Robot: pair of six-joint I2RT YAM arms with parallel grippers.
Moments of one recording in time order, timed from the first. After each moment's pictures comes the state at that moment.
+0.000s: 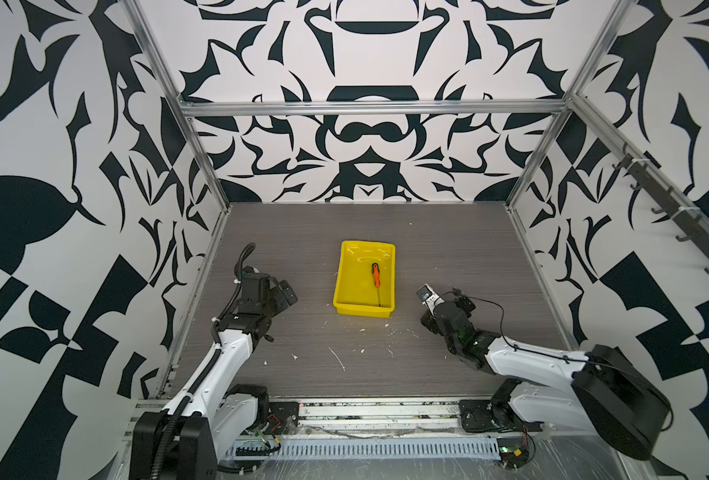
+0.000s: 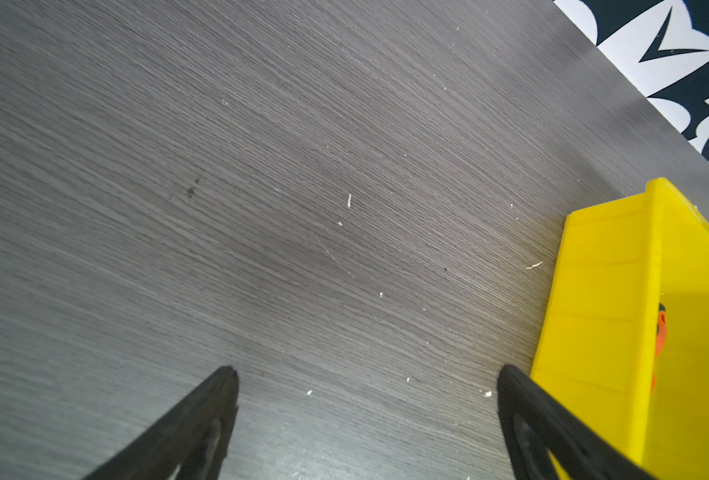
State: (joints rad) left arm -0.13 1.00 0.52 -0.31 -0.05 -0.61; right arm 0.67 1.24 0.30 0.28 0.61 -0.38
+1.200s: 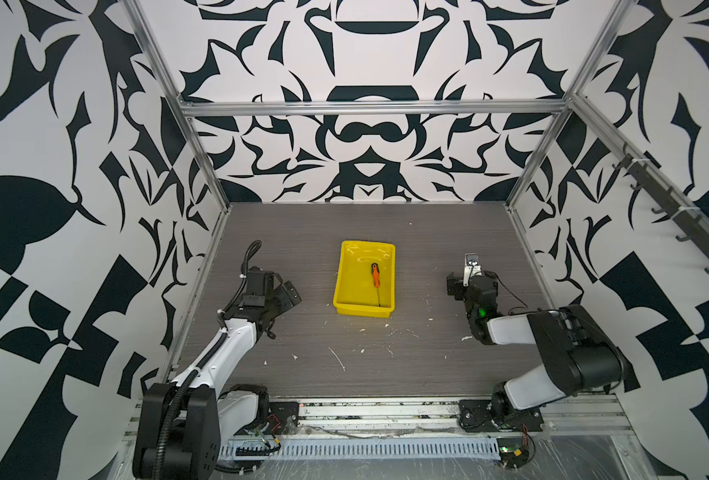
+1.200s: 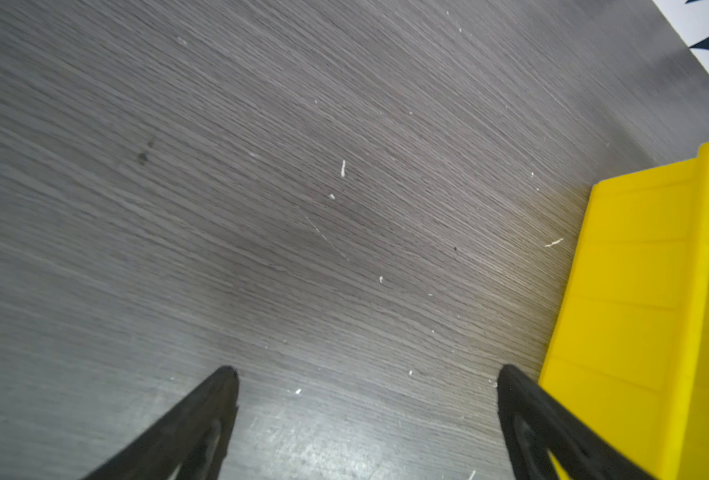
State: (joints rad) left arm -0.13 1.12 0.54 -0.30 0.02 -0.61; right arm 0.17 1.56 0.29 0.87 0.37 -0.06
